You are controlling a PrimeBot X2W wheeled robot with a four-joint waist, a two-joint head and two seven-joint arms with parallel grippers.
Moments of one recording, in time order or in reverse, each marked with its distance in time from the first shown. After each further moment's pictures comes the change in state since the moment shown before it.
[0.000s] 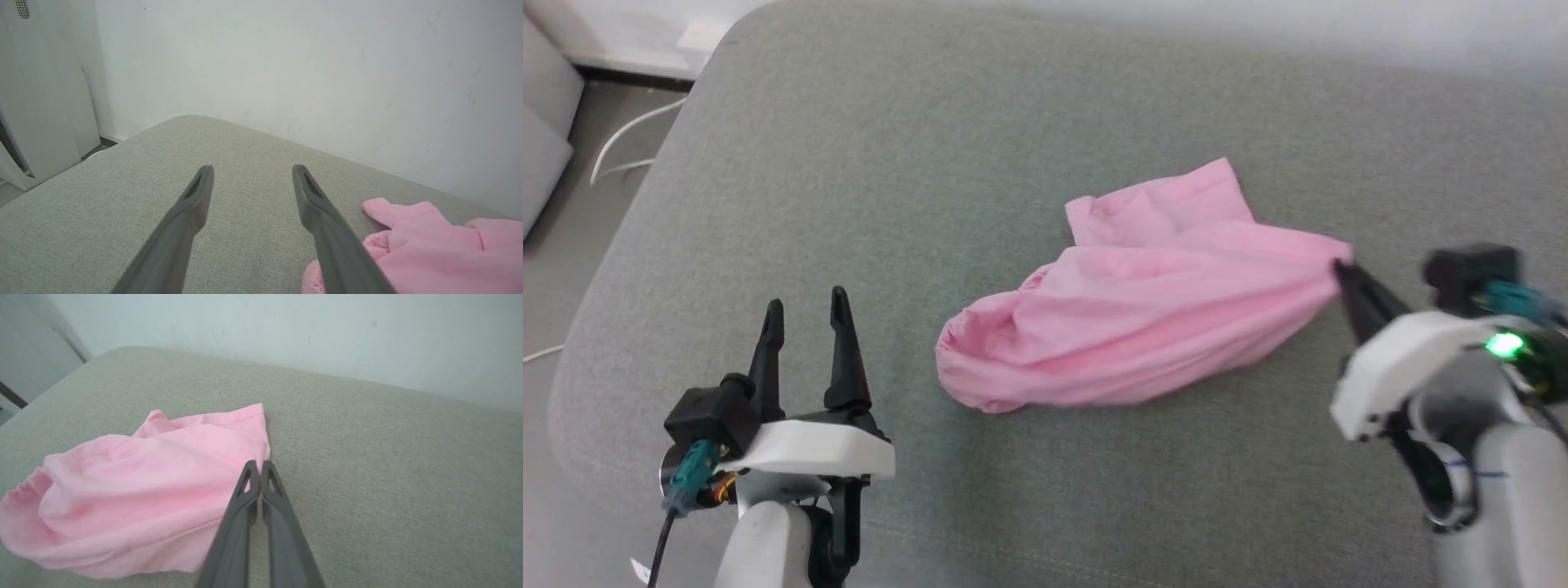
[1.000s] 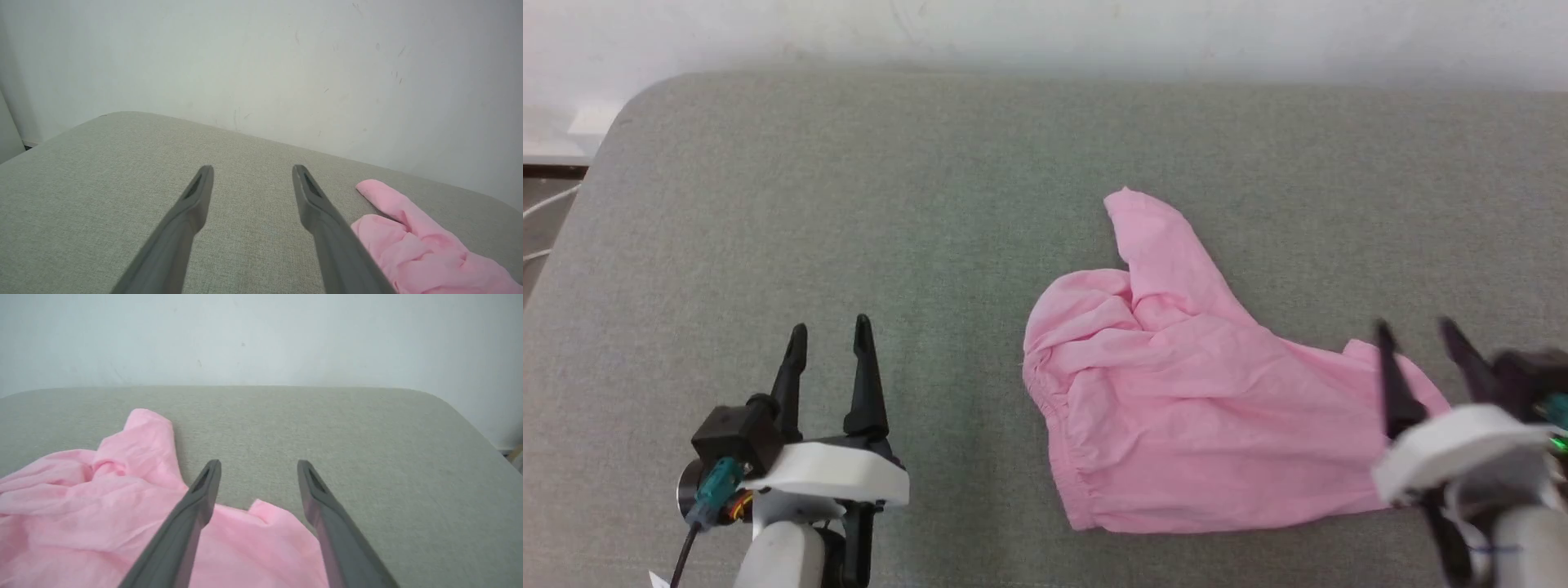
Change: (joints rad) left arm 0.039 -0.003 -0.018 0.024 0.031 -0.025 0.000; right arm 0.197 -0.004 -0.152 0.018 -0.025 0.000 -0.290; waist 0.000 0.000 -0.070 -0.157
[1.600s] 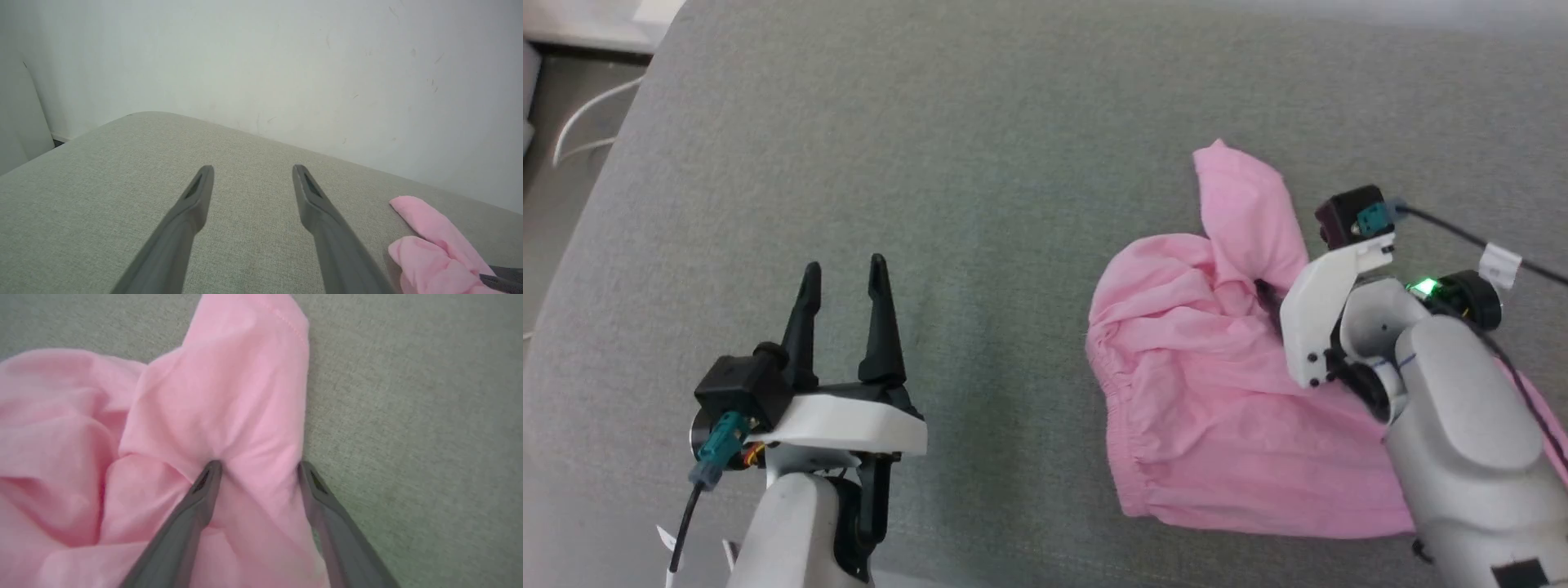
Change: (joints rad) left arm -0.091 0.000 -0.051 -0.035 -0.039 0.017 0.000; right arm -0.530 -0.085 0.333 0.562 0.055 0.000 0.344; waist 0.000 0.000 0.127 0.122
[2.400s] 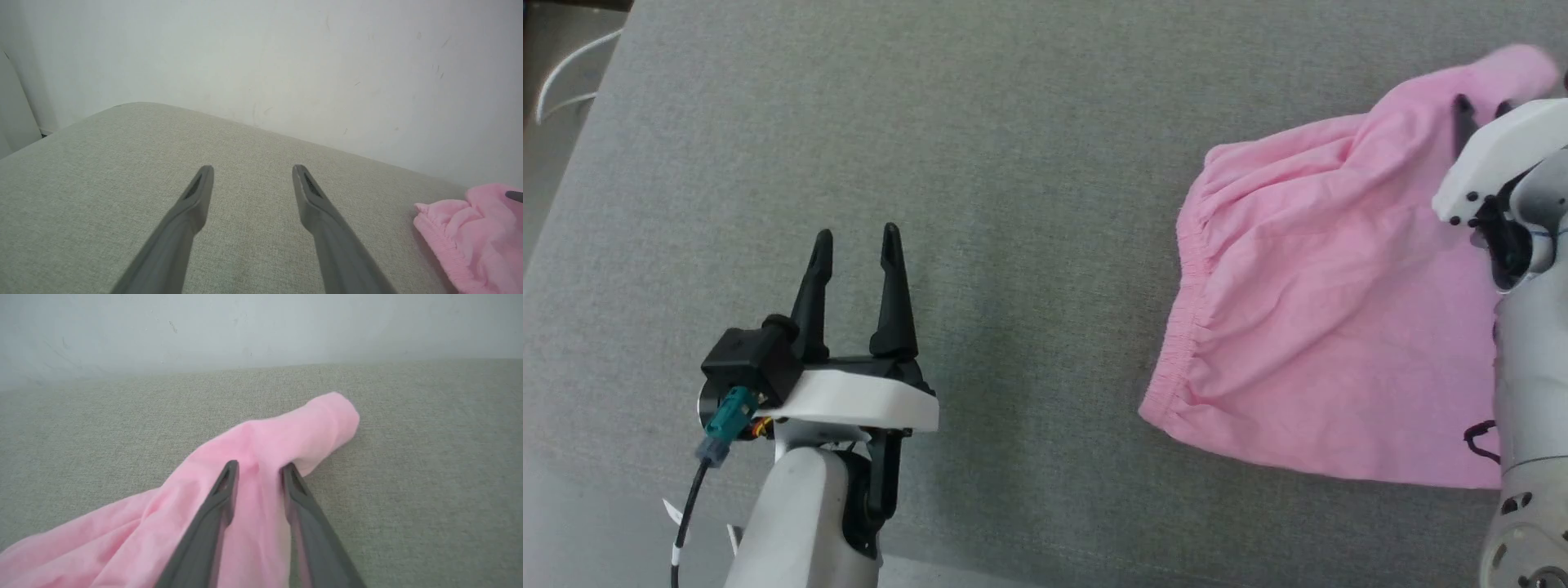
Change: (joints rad) left arm -0.052 0.000 -0.031 -0.009 -0.006 0.008 0.000; right arm -0.309 0.033 -0.587 0.242 -0.247 0.000 -0.260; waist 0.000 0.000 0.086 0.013
